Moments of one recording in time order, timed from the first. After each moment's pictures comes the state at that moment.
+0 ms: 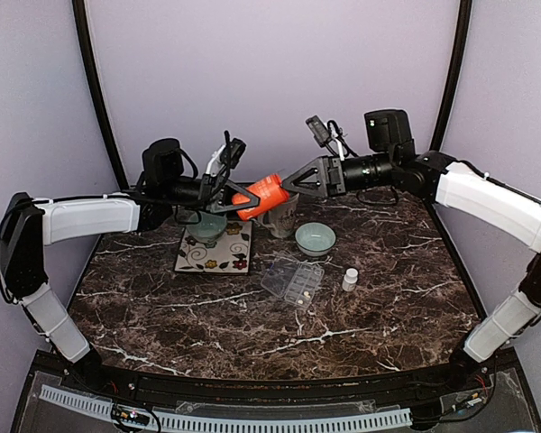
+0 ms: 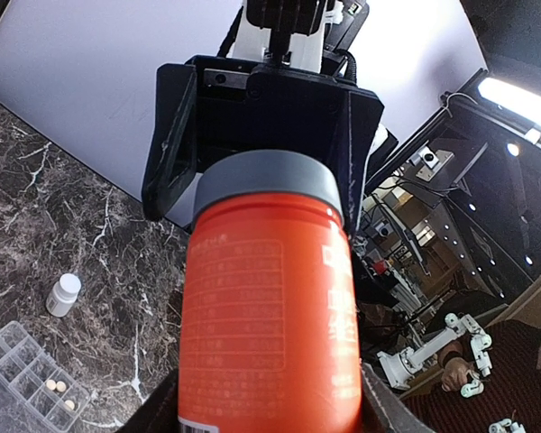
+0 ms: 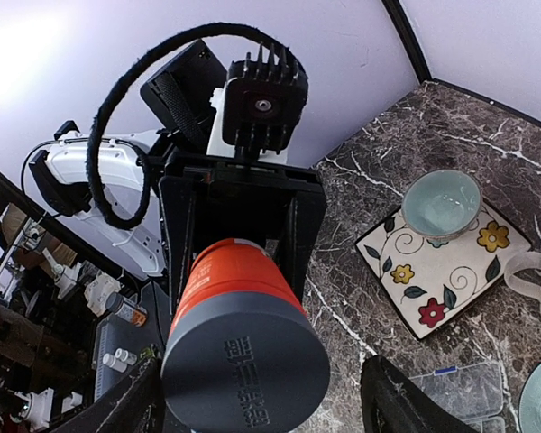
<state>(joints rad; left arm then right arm) -0.58 1.65 1.16 0.48 1.24 -0.77 0.68 1.51 1.42 -0.27 -0.79 0.35</state>
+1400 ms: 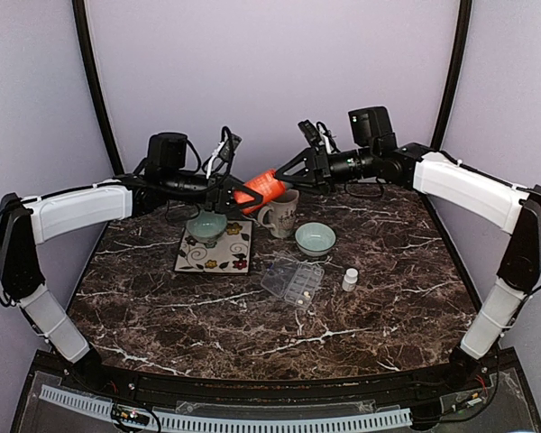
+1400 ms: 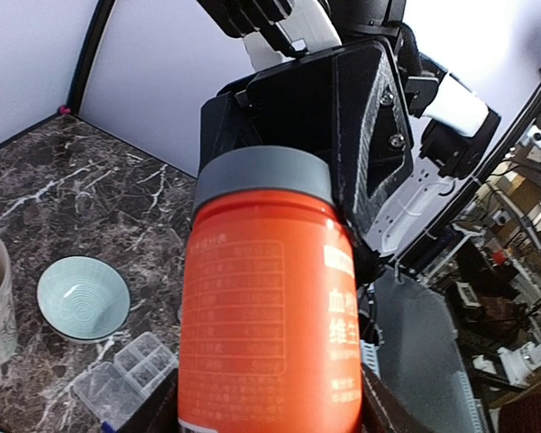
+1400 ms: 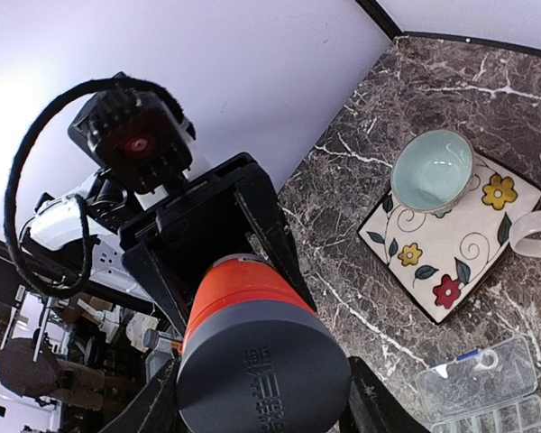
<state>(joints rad) -0.57 1.63 1.28 0.05 0.99 -0.28 0.65 1.68 1.55 -0.29 -0.82 0.57</state>
